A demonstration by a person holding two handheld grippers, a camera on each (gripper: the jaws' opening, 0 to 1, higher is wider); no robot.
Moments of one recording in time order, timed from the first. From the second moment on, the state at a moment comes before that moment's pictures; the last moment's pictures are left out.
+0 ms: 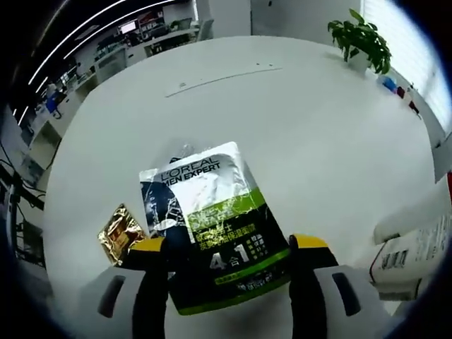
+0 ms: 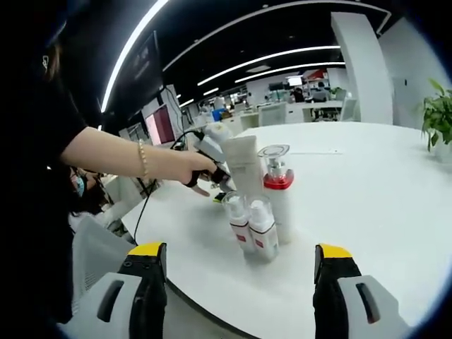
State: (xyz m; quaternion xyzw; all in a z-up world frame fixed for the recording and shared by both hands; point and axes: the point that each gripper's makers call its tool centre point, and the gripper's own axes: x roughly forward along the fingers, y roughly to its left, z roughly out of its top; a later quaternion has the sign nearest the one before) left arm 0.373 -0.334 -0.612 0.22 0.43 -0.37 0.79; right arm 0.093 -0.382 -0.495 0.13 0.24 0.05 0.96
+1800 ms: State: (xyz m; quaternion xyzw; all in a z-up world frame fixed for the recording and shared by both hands) left arm 0.351 -0.350 -0.614 0.23 0.36 -0.44 0.79; right arm 0.094 -0.381 -0.500 0.12 0.25 0.05 0.96
